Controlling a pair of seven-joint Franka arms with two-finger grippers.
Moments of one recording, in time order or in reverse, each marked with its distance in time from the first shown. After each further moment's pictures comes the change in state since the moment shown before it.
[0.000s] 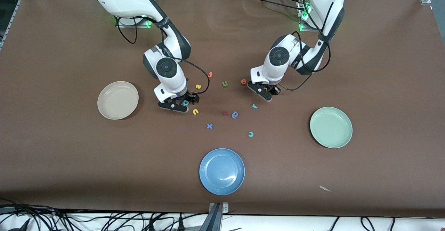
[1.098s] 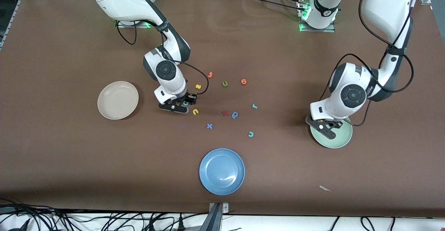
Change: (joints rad) left arm 0.418 0.069 0.026 0.330 0.175 -0.291 0.369; right arm -0.029 0.025 0.017 -0.007 0.000 0.030 -0.033
